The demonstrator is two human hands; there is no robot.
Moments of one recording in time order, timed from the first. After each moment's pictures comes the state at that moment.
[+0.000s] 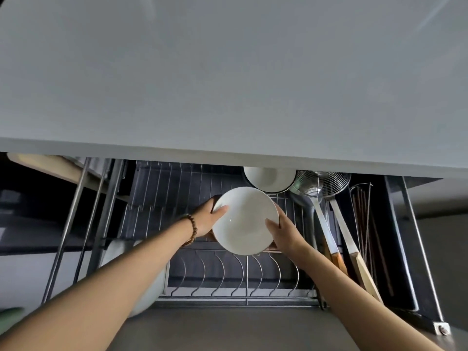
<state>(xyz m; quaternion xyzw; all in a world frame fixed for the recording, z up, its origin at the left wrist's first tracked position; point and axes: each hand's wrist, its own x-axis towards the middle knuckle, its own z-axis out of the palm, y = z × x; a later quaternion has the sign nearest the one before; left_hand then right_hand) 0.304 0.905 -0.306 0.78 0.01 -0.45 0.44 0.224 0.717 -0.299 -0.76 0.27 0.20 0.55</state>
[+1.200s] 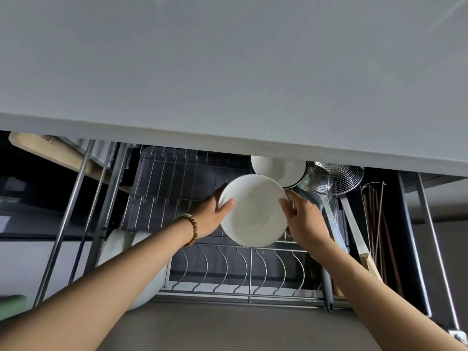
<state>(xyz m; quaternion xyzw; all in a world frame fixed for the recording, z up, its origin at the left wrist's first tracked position) 0.289 0.909 -0.285 0.82 -0.04 -0.41 0.41 0.235 0.702 -0.286 -0.92 0.17 0.09 0.33</state>
